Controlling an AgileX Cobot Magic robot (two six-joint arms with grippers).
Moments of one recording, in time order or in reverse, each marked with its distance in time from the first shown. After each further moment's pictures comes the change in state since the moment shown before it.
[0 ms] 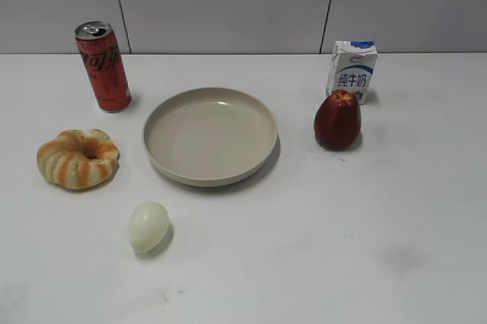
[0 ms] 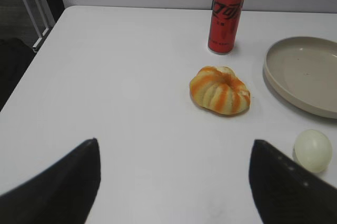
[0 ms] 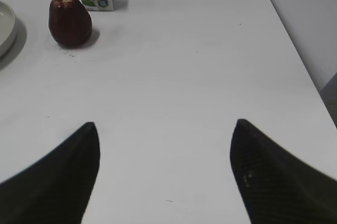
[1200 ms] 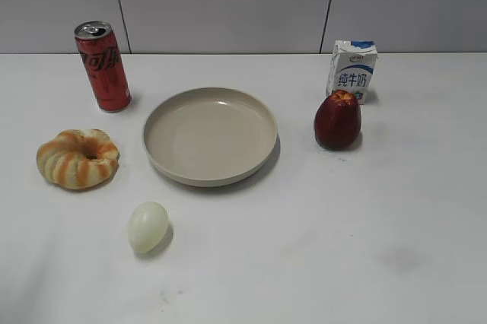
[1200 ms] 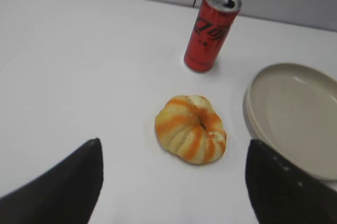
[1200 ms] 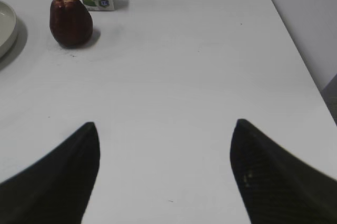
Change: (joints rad) left arm -0.025 0.899 -0.126 -0.174 -0.494 0.013; right arm 0.000 0.000 0.000 0.003 0.000 0.000
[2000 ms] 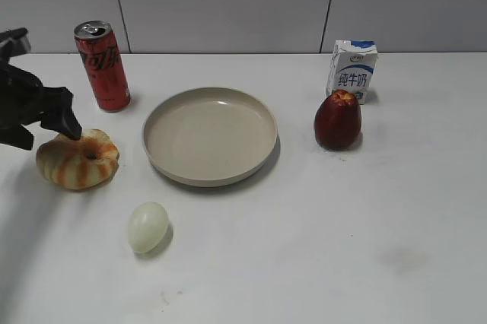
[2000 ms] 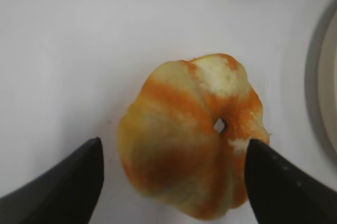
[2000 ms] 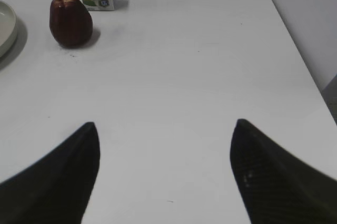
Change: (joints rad) left arm -0.074 0.996 -0.459 -0.157 0.052 0.165; right arm 0.000 0.000 0.000 0.000 0.000 0.000
